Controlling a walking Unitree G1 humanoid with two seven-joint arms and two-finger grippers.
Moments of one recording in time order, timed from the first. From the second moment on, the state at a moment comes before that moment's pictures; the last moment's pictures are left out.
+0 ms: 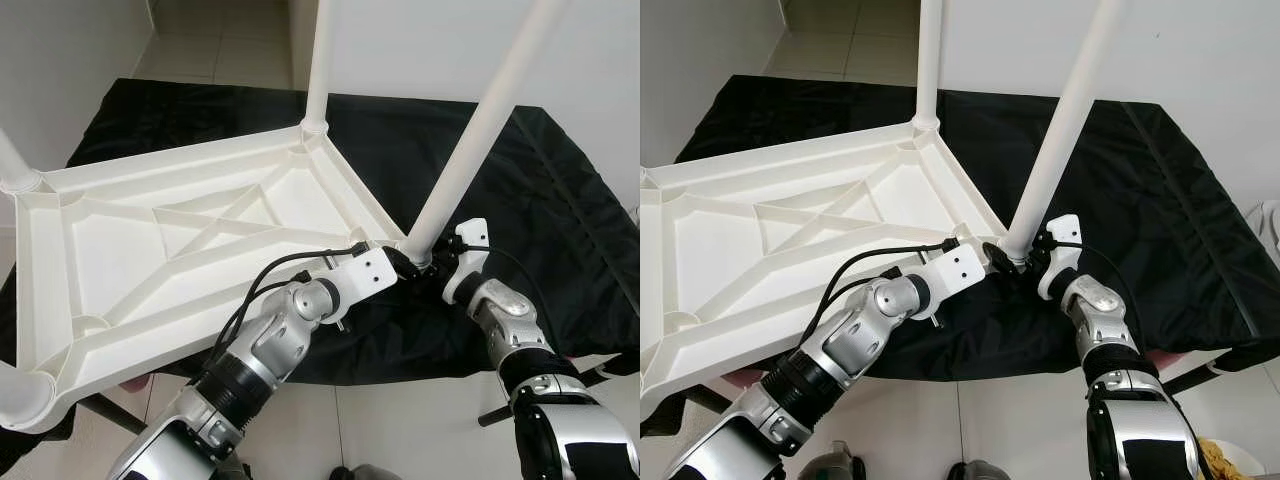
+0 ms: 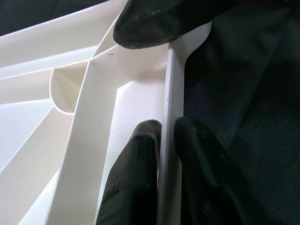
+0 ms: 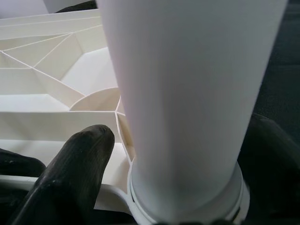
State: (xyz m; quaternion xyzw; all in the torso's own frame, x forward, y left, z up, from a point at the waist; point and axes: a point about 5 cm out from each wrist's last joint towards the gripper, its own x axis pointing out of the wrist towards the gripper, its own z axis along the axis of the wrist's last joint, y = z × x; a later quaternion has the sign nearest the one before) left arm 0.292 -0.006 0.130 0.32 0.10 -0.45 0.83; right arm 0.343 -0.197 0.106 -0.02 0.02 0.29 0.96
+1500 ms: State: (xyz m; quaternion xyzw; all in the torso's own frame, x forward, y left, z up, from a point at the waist) left arm 0.297 0.001 0.131 0.32 0.10 -0.43 0.83; right arm 0.353 -0.157 0.104 0.04 0.00 0.10 0.99
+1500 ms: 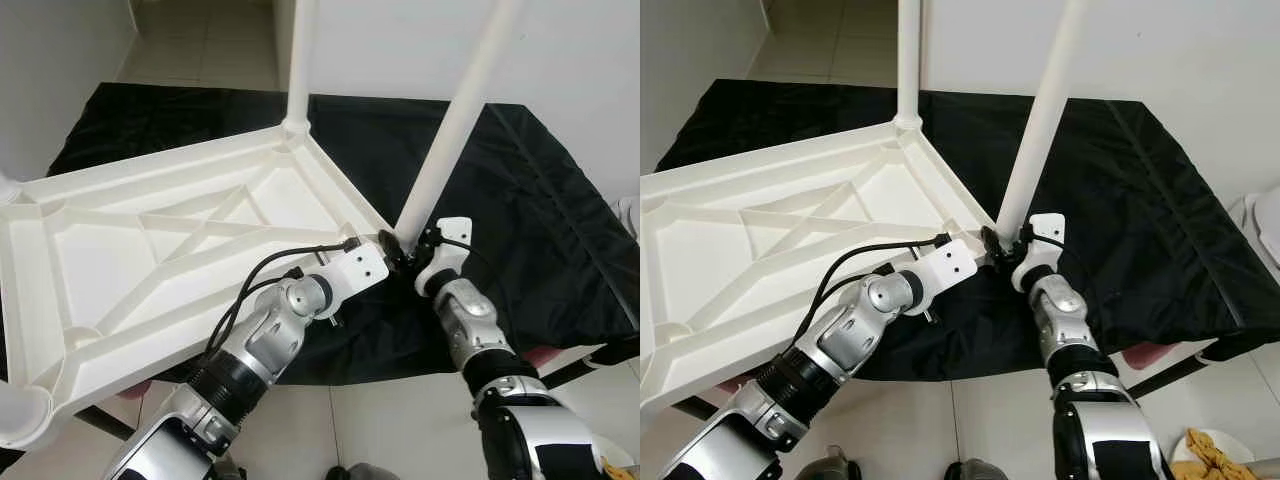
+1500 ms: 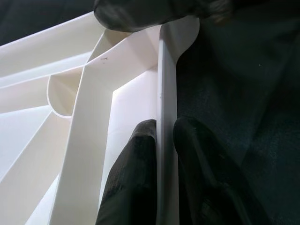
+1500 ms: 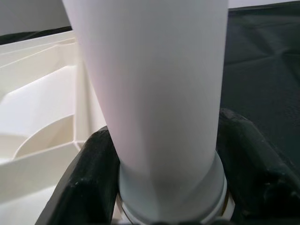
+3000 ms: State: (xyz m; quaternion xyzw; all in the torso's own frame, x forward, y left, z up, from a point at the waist) left arm 0.289 -0.009 0.133 0.32 0.09 -0.45 0.83; right arm 0.355 -0.174 0.132 0.02 -0.05 0.11 0.99
